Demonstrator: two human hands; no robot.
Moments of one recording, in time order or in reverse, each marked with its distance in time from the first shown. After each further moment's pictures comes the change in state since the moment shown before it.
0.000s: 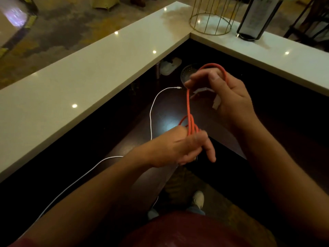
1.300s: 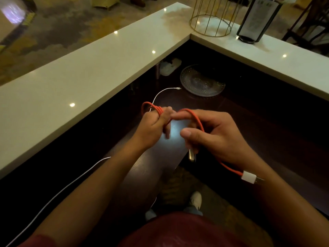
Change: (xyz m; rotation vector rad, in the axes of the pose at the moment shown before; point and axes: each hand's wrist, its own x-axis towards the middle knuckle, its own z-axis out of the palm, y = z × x) left_hand 0.006 -0.073 -0.044 0.091 0.681 0.036; right_hand -0.053 -0.010 0.022 -0.036 -0.288 0.071
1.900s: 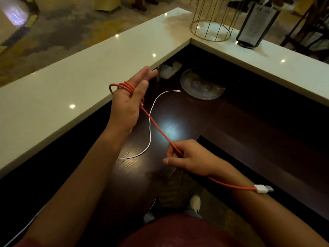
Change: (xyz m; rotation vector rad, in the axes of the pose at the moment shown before) left_hand 0.017 0.031 -0.050 -0.178 0.264 0.133; right_hand 0.001 0.085 0.024 -0.380 -0.259 0.309
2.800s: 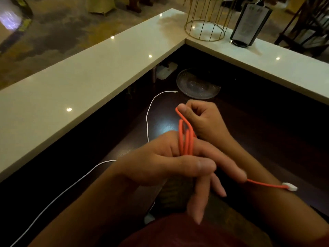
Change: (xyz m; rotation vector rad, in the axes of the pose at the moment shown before) left_hand -0.078 0.094 0.058 -0.489 -1.085 -0.240; right_hand 0.009 -0.046 -0.051 0.281 0.596 -0.131
